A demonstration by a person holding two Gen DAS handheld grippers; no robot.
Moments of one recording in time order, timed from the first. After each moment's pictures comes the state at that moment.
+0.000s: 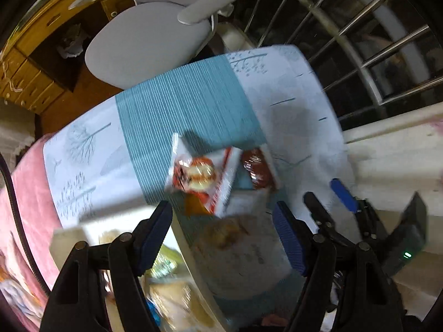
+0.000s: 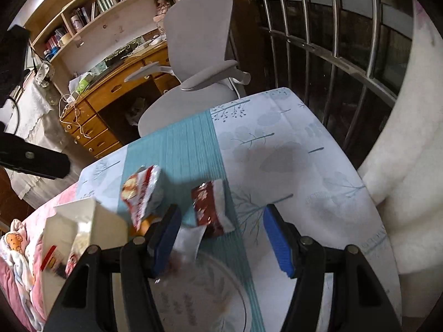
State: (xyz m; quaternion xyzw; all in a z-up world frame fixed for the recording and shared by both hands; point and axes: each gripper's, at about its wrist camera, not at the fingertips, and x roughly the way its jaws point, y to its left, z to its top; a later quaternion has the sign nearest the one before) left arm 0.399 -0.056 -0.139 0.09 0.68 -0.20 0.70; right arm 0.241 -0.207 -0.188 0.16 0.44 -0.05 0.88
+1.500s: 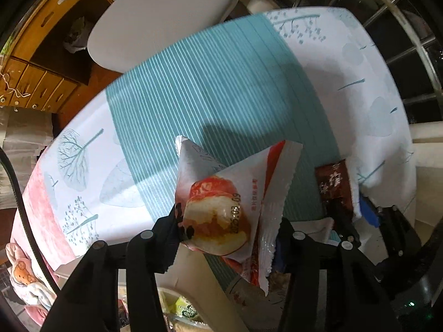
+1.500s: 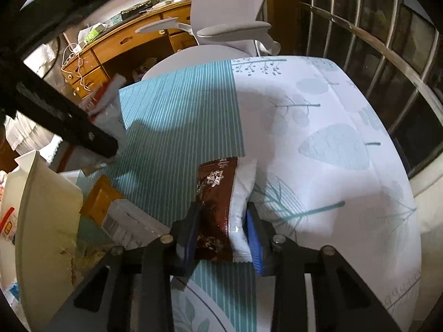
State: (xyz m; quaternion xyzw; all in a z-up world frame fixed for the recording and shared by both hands) left arm 0.443 -0.074 -0.242 0.17 0.71 -0.14 0.68; right arm 0.288 -0.186 -0.270 0.07 0.51 0.00 0.86
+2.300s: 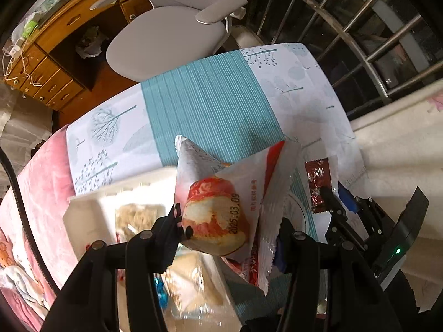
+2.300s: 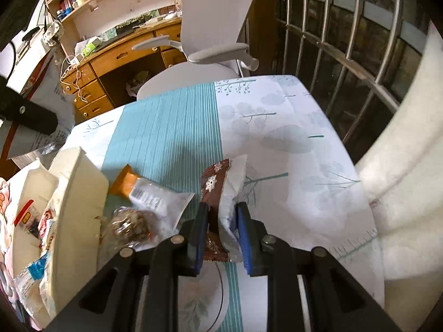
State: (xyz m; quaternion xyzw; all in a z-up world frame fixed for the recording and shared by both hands) left arm 0.340 -0.021 -0.105 0.10 0.66 -0.17 0.73; right arm 0.205 -0.186 -0.192 0.07 0.47 -0.04 0.88
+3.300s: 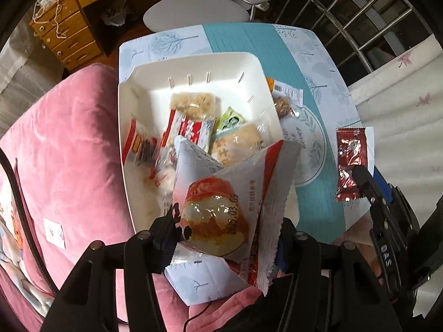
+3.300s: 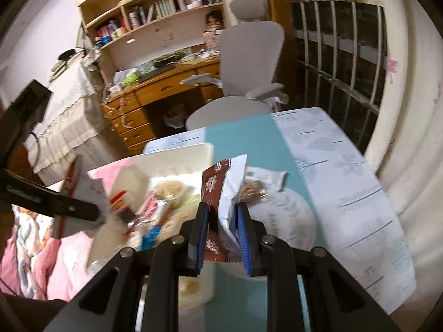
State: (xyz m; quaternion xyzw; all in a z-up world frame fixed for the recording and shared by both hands) left arm 0.184 0.169 -0.091 0.04 0.66 -0.16 0.73; right arm 0.067 -0.028 -0.097 0.11 0.38 0.01 0.92
